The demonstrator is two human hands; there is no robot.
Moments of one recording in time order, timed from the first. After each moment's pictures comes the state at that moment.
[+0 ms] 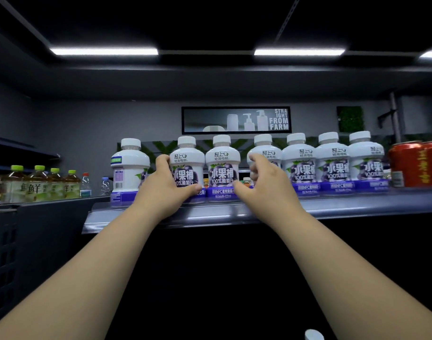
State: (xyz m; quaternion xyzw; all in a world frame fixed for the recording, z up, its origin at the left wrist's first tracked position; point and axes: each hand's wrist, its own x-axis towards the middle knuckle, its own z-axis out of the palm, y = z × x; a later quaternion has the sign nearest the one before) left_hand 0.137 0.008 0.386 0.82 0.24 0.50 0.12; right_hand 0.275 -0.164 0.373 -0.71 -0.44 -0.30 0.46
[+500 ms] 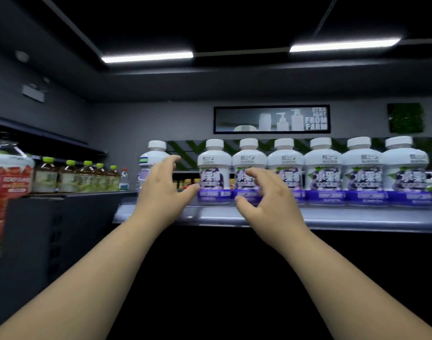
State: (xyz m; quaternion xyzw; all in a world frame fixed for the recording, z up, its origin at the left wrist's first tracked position) left_hand 0.105 0.000 0.371 0.77 0.23 0.60 0.03; right_hand 0.266 -0.160 0.355 -0.60 -0.57 -0.30 0.48
